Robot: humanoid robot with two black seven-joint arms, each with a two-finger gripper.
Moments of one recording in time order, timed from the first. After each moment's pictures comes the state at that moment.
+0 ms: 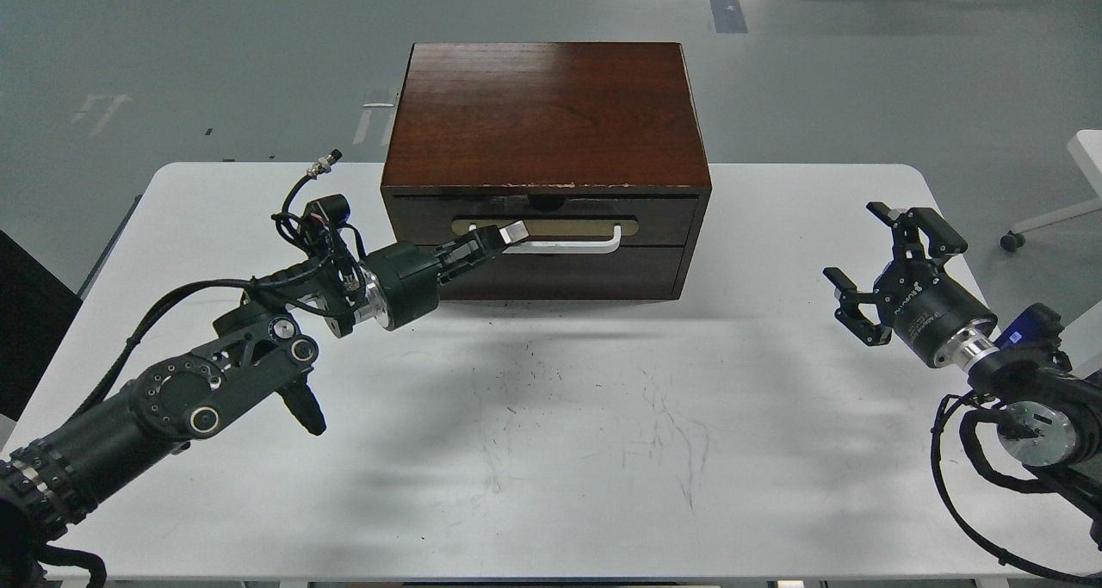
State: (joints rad) left arm -0.64 0.33 -0.64 -1.08 1.32 -0.21 -0.37; right arm 0.54 -0.66 0.38 0.97 -0.03 0.33 0.49
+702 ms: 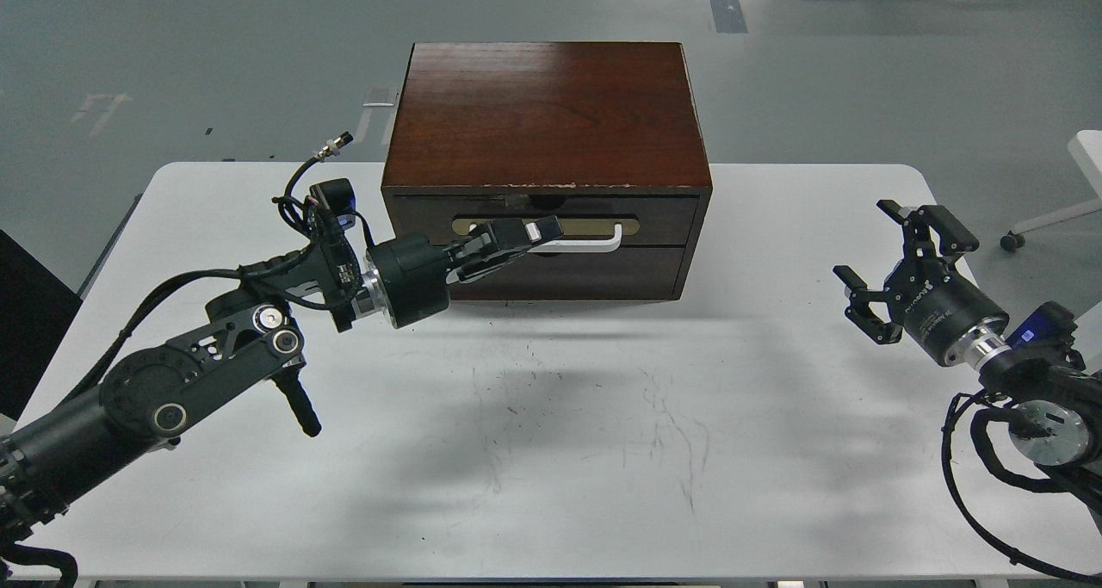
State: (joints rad) left arm -0.65 0.41 -0.64 -1.30 1.19 -0.31 -0.40; right arm 0.54 -0.68 0.38 0.97 -0.02 0.33 0.49
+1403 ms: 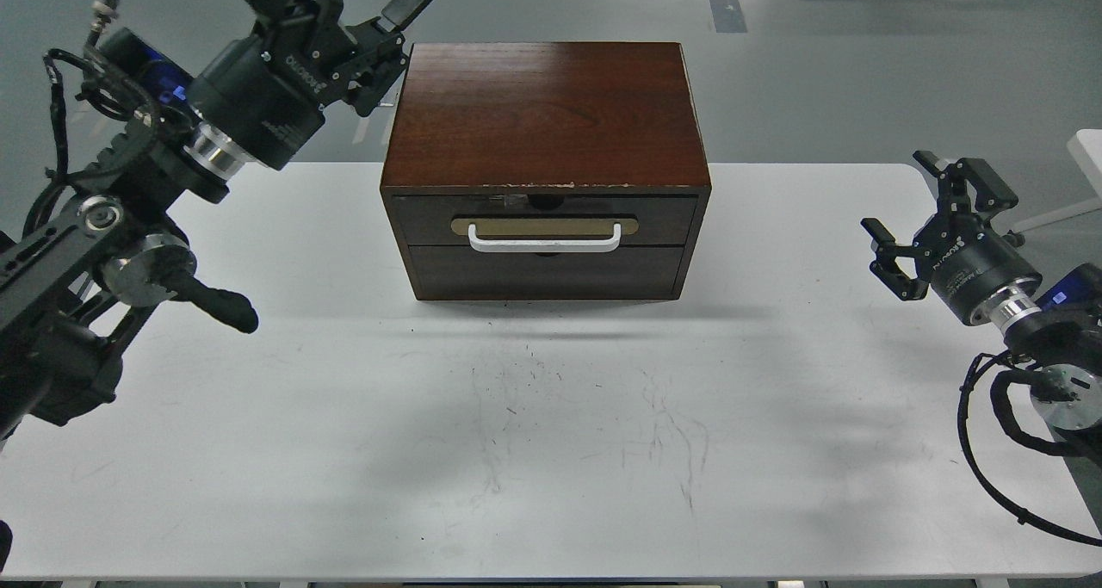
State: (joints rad) left arm -0.63 0.55 -0.98 -1.42 0.64 -0.29 -0.39; right arm 0.59 -0.70 0.45 0.96 -0.03 0.32 0.49
